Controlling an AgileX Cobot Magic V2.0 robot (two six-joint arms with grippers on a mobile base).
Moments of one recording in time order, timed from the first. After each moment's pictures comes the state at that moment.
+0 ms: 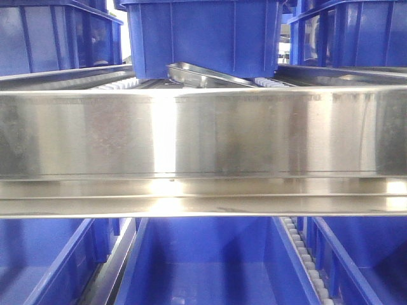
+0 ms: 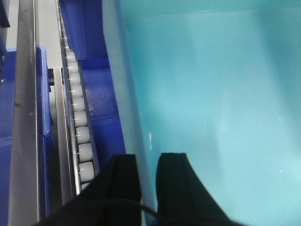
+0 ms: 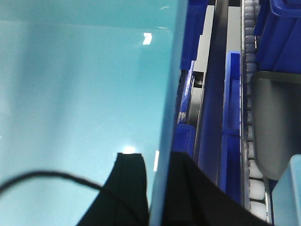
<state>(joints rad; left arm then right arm) -0.49 1.55 -2.05 0.00 1.23 -0.20 0.30 1.52 -2.01 0.10 1.22 0.08</state>
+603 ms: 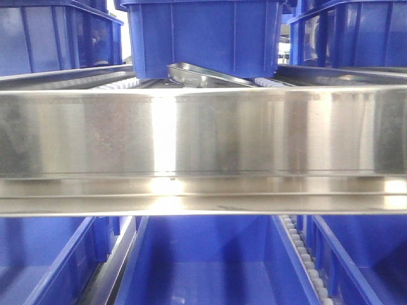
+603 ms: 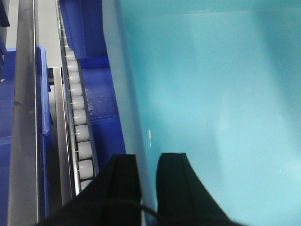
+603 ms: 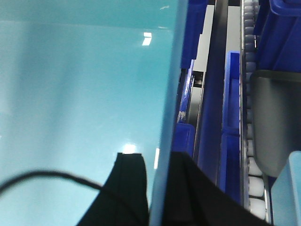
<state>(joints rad) -0.49 1.55 -2.05 0.00 1.23 -0.20 0.30 1.52 -2.01 0.09 1.22 0.08</state>
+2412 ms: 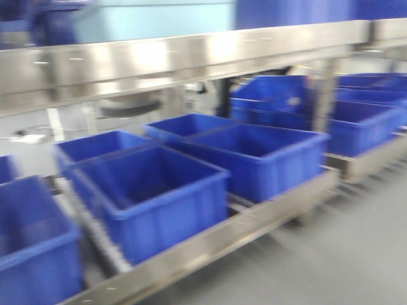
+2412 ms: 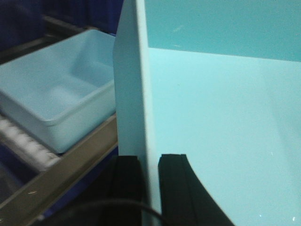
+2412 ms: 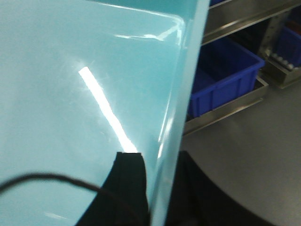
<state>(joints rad) -0.49 1.55 -2.05 0.04 0.96 -0.19 0.30 1.52 -2.01 0.08 1.17 0.09</state>
